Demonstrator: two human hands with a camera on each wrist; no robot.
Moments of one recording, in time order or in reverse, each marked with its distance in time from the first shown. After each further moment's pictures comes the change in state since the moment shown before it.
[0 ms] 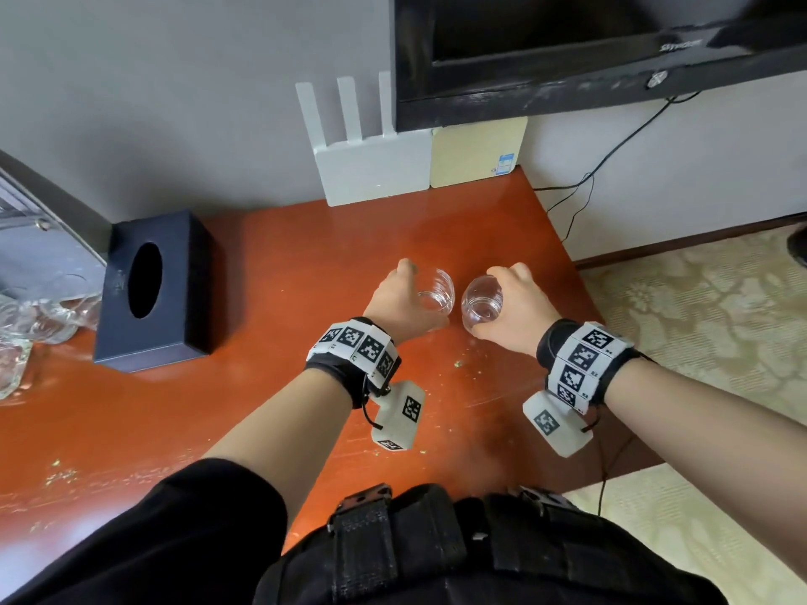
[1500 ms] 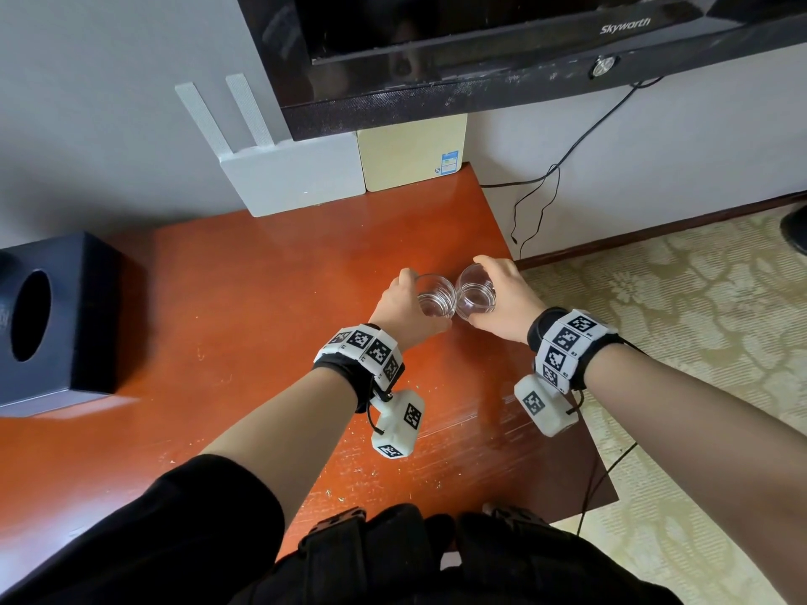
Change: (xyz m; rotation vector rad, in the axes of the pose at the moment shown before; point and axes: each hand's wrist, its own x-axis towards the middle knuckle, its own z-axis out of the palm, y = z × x) left_hand 0.082 0.072 0.092 0.025 -0.062 -0.040; right_hand 0.082 0.123 -0.028 0.172 -0.093 -0.039
